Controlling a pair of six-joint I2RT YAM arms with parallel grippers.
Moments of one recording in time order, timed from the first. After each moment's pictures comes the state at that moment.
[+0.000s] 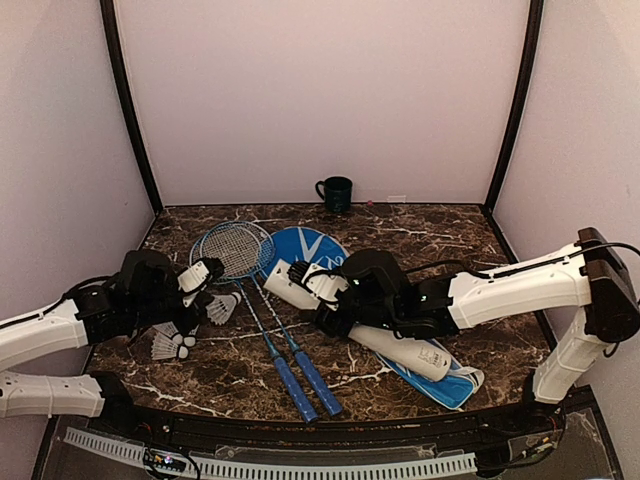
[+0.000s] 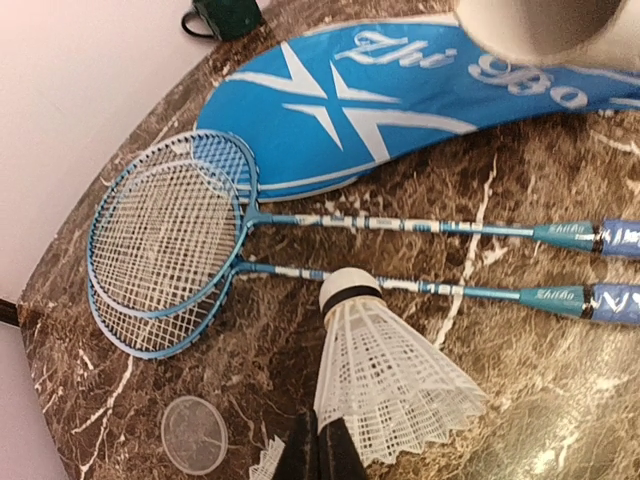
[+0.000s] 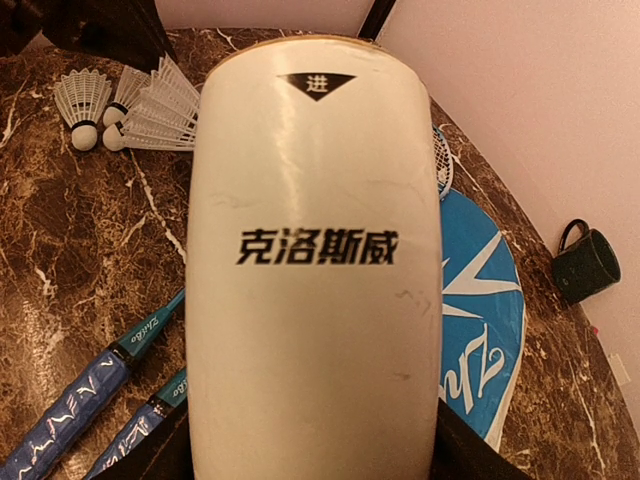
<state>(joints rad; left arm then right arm) -0.68 0.89 0.53 -0.33 -0.14 0.34 1.18 1.63 1.01 0.09 0.25 -0.25</state>
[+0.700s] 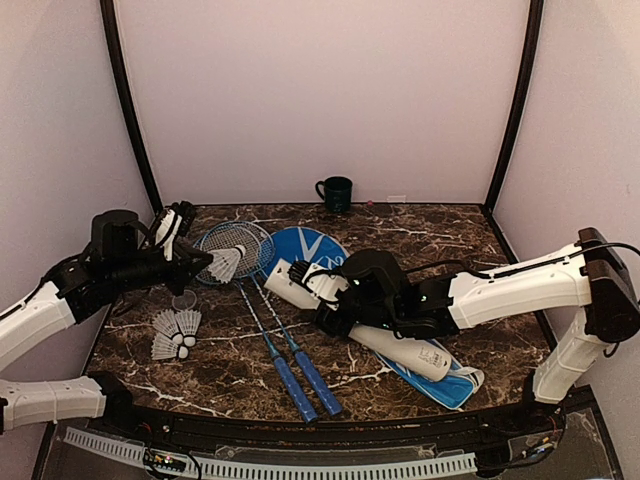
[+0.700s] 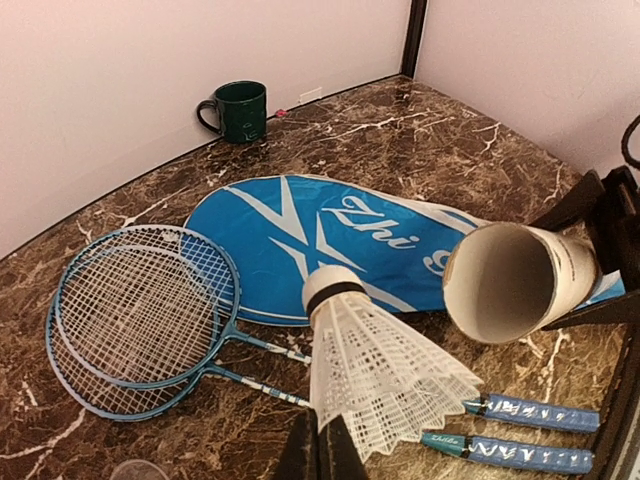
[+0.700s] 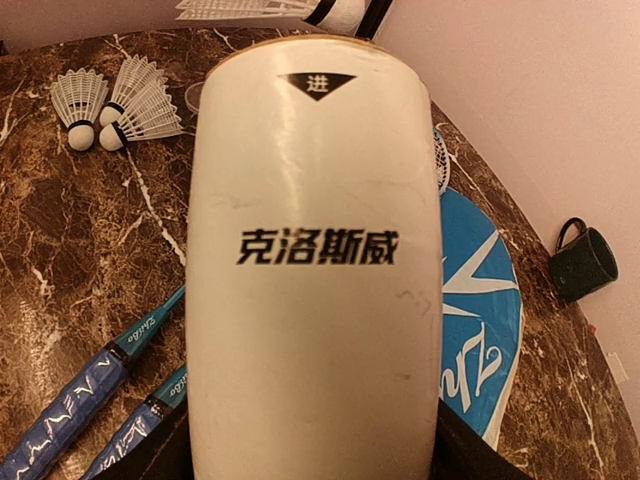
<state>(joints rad) -0.51 0.85 0.70 -0.29 0.20 0.06 1.18 1.63 1.01 0.09 0.26 -0.25</state>
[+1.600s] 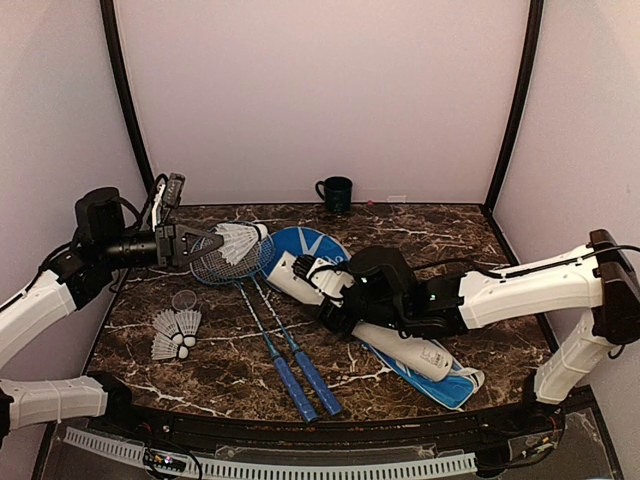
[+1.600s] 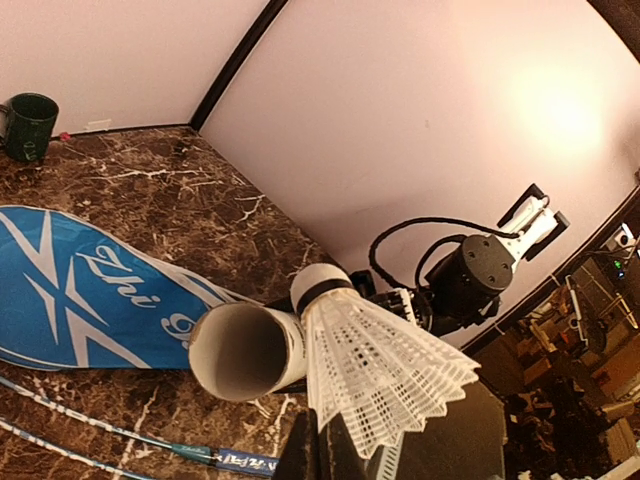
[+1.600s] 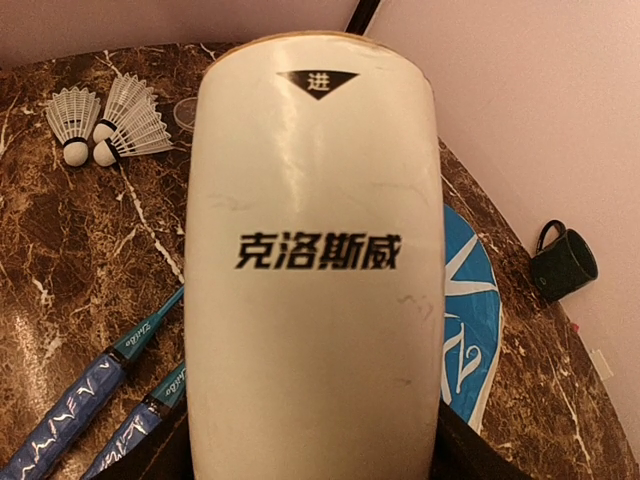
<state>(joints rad) -0.36 0.90 0.76 -0.06 0.86 -0.49 1.19 1.58 1.00 0.08 0.30 -0.25</state>
